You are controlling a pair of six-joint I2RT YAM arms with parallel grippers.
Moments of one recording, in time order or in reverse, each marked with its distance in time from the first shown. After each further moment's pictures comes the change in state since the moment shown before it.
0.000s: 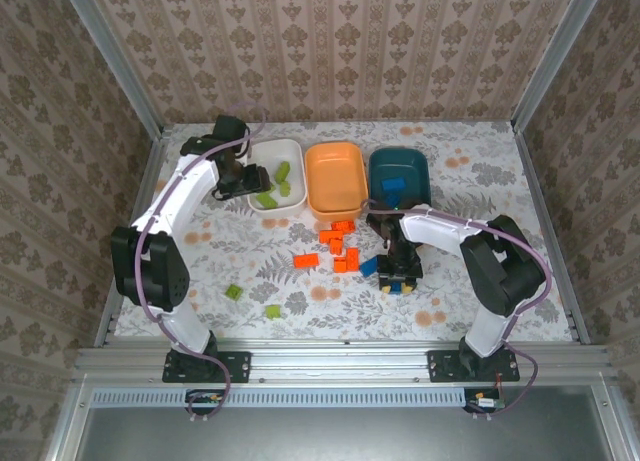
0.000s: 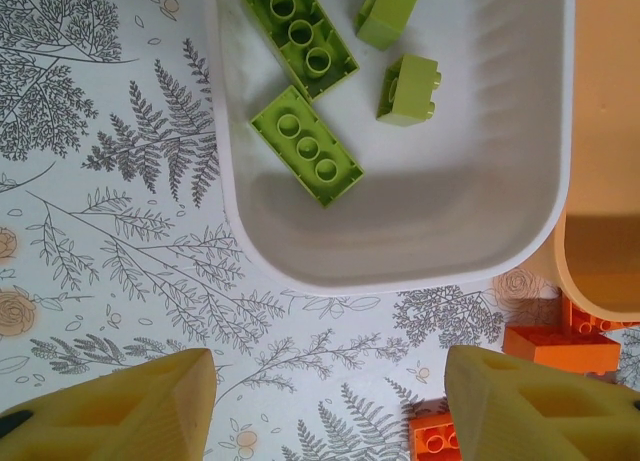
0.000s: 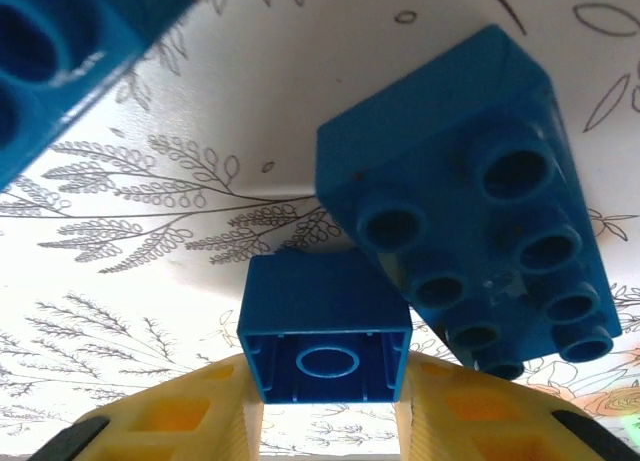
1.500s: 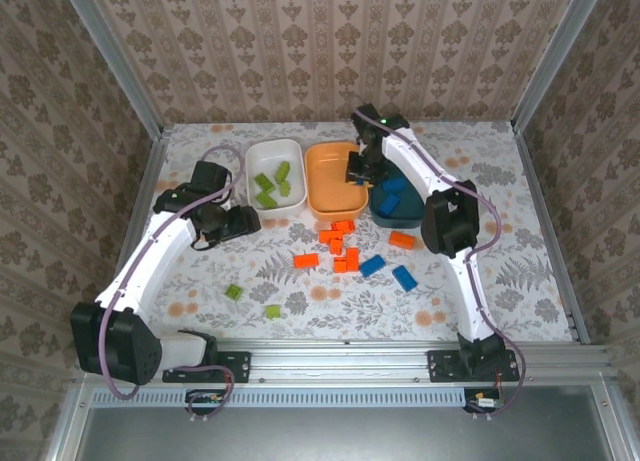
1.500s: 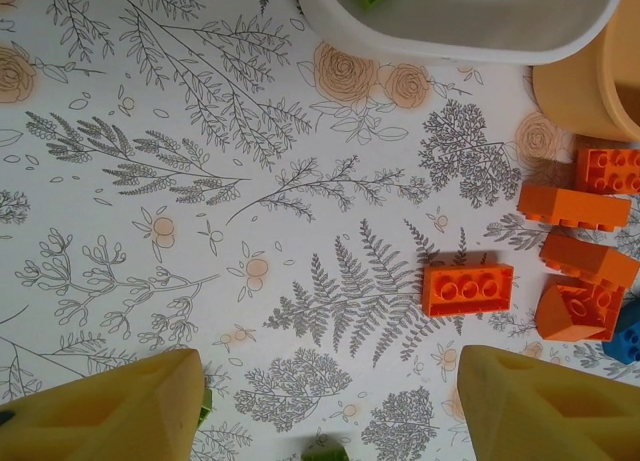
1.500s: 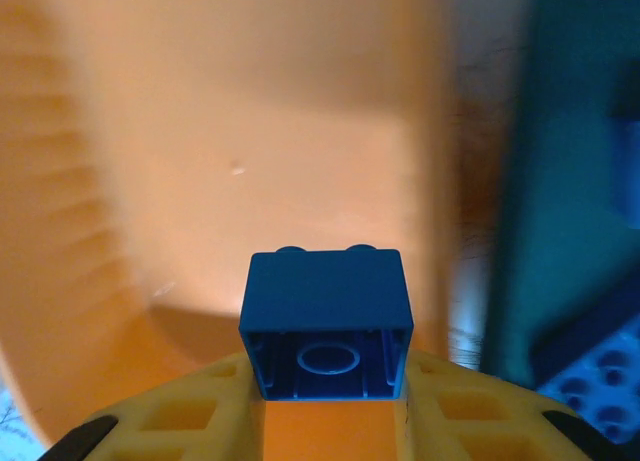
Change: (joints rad) left arm 0.000 -0.433 -0.442 0.008 0.056 -0.116; right arm -0.209 0.631 1.218 -0.132 0.008 -0.109
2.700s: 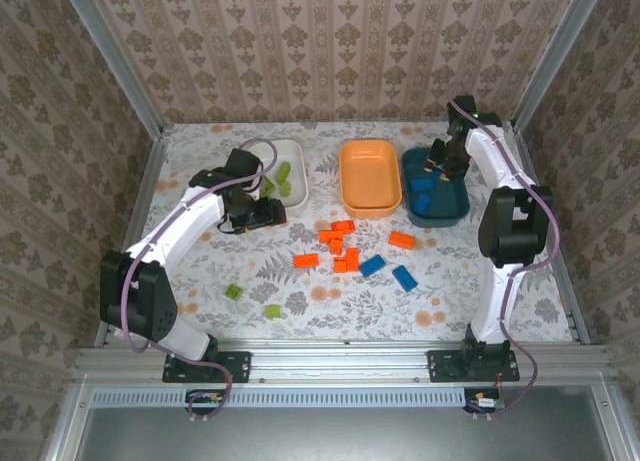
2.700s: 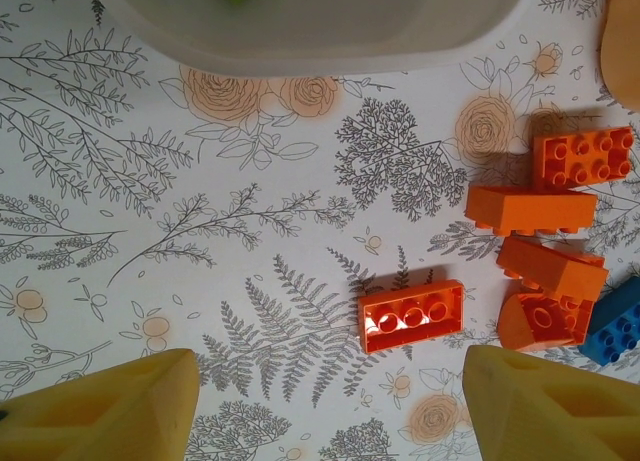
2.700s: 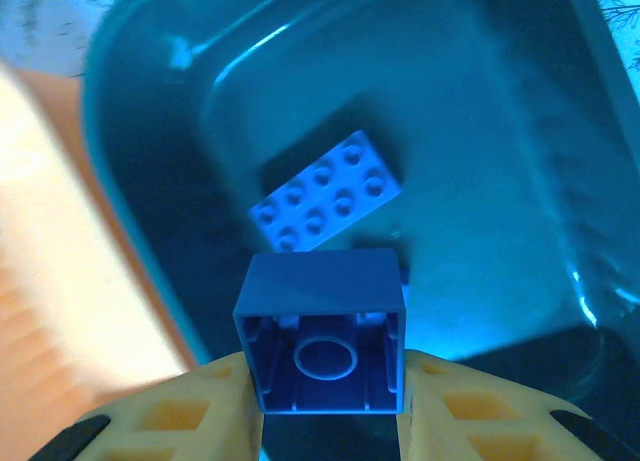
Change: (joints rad) left arm -0.115 0.239 0.122 0.061 0.040 0.000; right arm -0.366 -0.294 -0.410 0.157 0.034 -0.002
